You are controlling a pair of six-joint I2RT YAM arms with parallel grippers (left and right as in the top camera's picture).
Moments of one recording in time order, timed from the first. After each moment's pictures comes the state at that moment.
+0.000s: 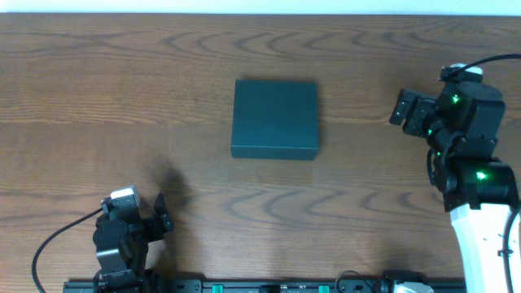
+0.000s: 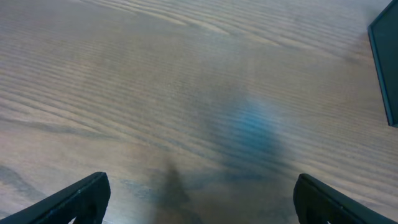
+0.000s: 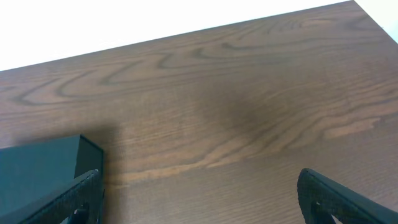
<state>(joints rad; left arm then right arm) 0.16 0.03 0.16 -0.71 0.02 -0.09 -0.04 1.12 1.08 -0.57 0.10 0.17</state>
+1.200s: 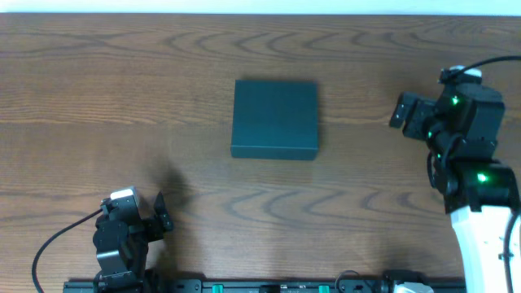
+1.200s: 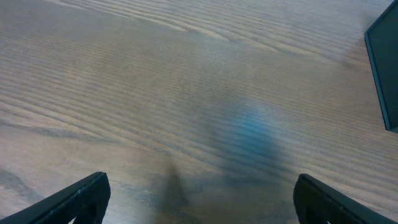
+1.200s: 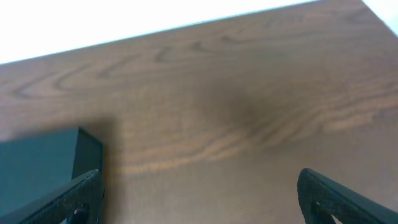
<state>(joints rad) 0.16 0.01 0.16 -0.71 0.02 -0.09 -0.04 1.09 1.08 -0.63 0.10 0.17</state>
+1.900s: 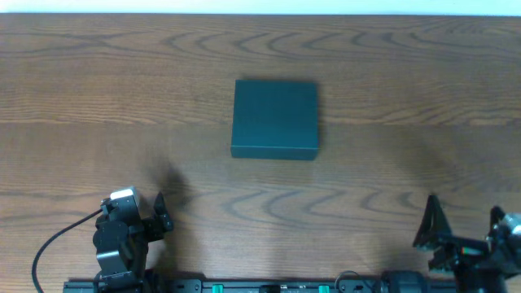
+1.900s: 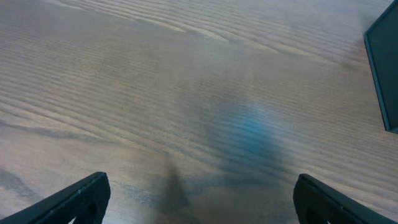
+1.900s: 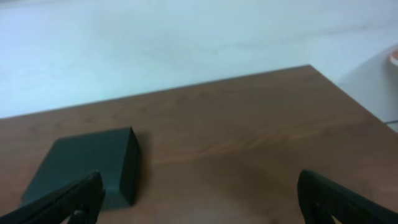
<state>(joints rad) 0.16 0.01 0.16 -0.71 0.02 -0.09 0.00 0.27 1.07 -1.06 0.11 0.17</state>
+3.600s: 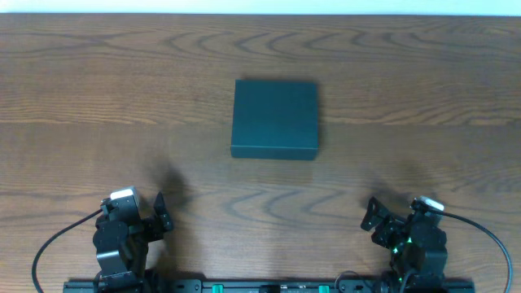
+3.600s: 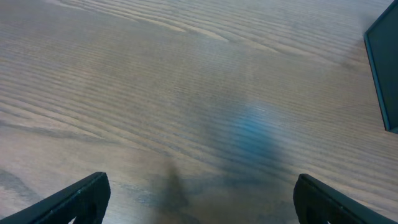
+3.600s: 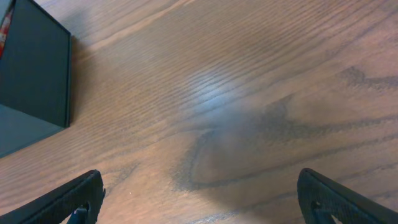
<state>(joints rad) 0.16 0.01 0.16 -0.71 0.02 -0.09 0.00 0.01 0.20 -0.84 0.07 0.47</state>
